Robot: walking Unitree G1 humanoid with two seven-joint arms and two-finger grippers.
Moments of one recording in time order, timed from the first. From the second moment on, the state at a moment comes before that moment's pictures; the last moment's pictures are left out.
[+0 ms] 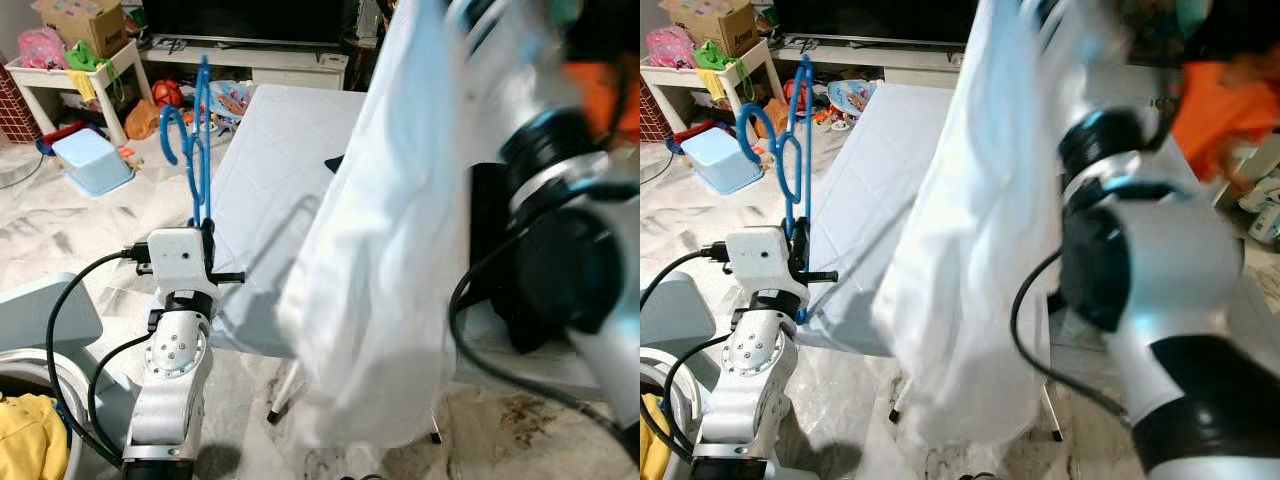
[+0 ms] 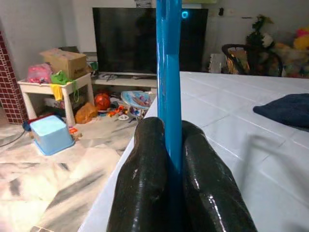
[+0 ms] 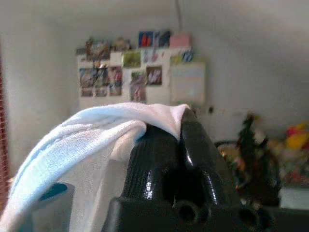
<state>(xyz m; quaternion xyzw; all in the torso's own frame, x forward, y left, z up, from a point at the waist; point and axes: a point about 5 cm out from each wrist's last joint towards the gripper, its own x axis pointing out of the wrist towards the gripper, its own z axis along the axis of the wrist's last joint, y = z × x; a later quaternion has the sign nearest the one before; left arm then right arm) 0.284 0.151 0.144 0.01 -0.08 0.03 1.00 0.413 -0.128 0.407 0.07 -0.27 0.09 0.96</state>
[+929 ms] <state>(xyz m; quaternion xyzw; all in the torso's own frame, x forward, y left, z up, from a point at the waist) 0.281 0.140 0.141 0.01 -0.07 0.00 1.00 0.377 -0.136 0.179 -0.15 -0.05 0.39 0.91</state>
